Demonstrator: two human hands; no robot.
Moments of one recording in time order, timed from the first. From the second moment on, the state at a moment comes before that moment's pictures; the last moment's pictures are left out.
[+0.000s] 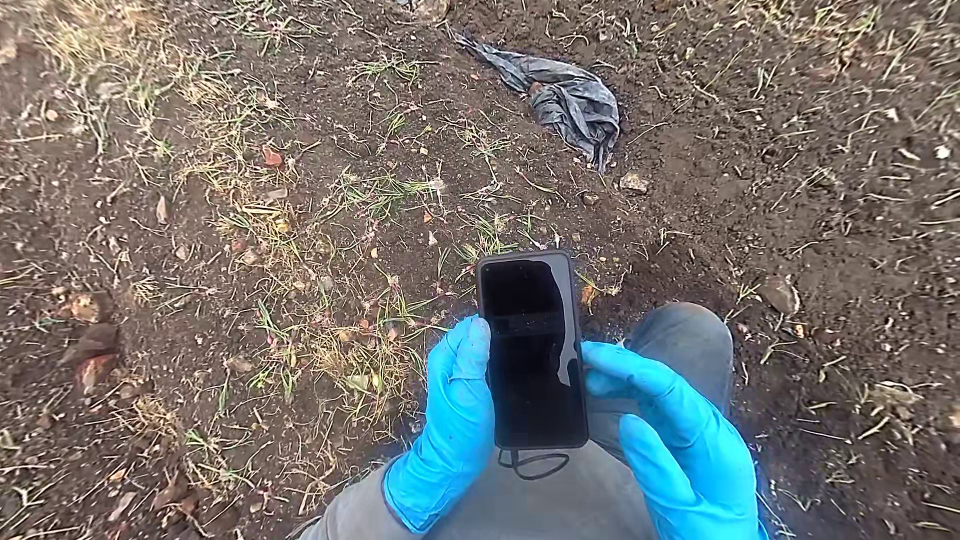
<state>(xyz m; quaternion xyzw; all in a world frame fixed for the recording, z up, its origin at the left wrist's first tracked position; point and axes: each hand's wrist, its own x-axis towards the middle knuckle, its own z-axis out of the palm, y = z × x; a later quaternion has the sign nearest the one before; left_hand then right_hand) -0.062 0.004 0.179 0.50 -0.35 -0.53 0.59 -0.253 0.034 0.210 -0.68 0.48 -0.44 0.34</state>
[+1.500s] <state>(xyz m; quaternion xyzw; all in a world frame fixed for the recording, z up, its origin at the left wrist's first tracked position) -0.062 0.001 0.173 0.50 -0.33 -0.55 0.58 -0.250 0.023 0.201 -0.67 0.49 -0.43 0.36</state>
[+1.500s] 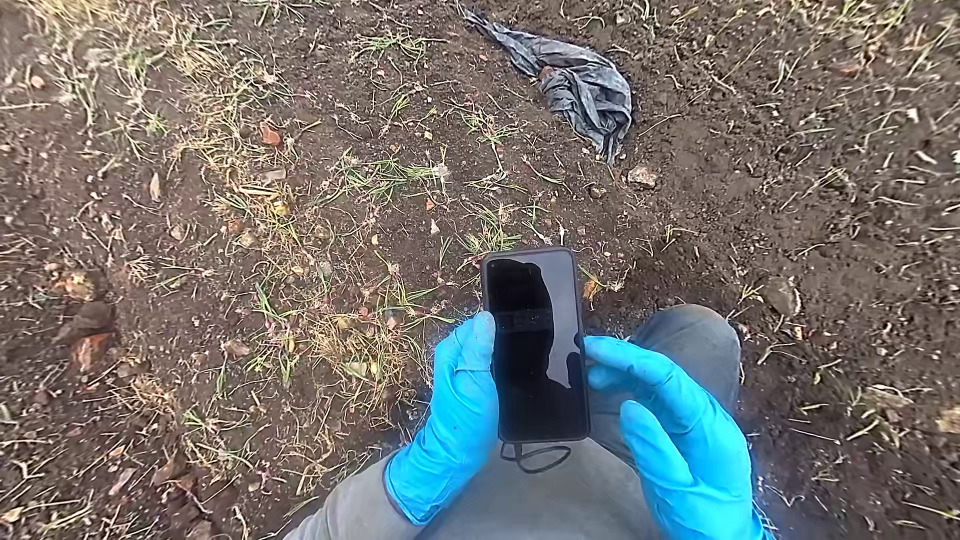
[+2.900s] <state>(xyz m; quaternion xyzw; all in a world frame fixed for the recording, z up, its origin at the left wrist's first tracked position) -0.076 0.012 0.168 0.51 -0.34 -0.57 0.56 -0.264 0.032 0.198 -0.66 0.48 -0.45 0.36</state>
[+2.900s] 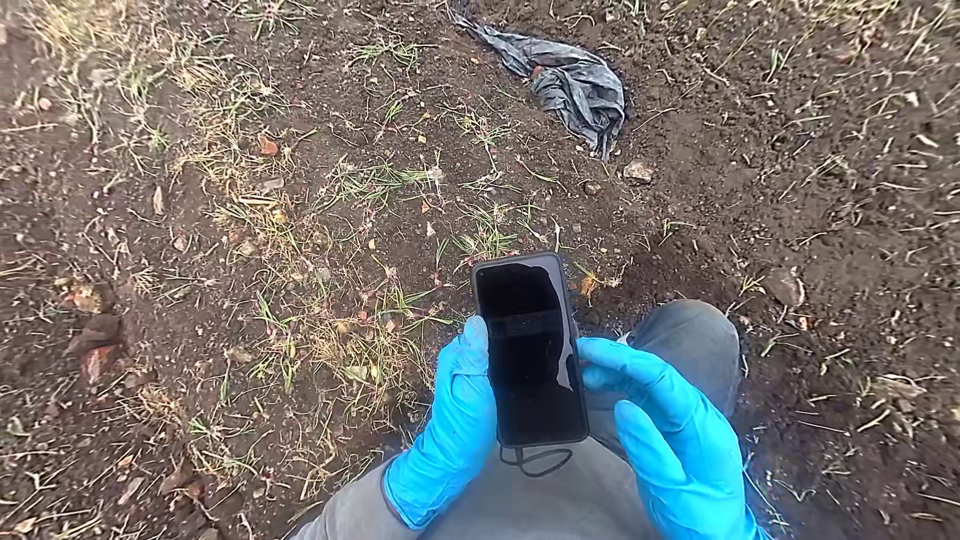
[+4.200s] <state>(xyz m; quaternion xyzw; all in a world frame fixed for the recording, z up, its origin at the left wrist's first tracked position) -0.070 0.007 0.163 0.52 -0.32 -0.57 0.55 -0.247 0.018 0.218 -0.82 0.44 -0.32 0.19</state>
